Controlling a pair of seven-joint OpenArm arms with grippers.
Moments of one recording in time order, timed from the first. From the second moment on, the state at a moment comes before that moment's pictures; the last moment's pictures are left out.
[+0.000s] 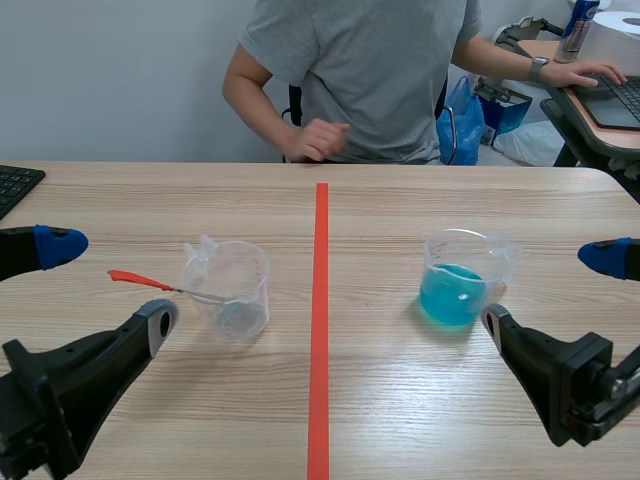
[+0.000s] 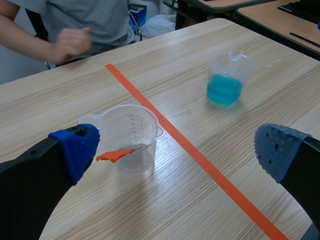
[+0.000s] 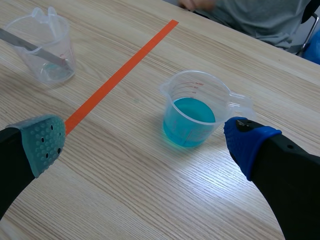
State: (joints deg) left arm 48.0 -32.1 -7.9 120.0 -21.5 -26.5 -9.2; right arm -45.2 30.5 12.2 114.6 17.2 24.4 5.3
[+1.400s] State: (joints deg) left arm 48.0 -32.1 -7.9 120.0 -21.3 -26.5 -7.2; right arm -45.2 30.5 12.2 114.6 17.2 25.3 5.3
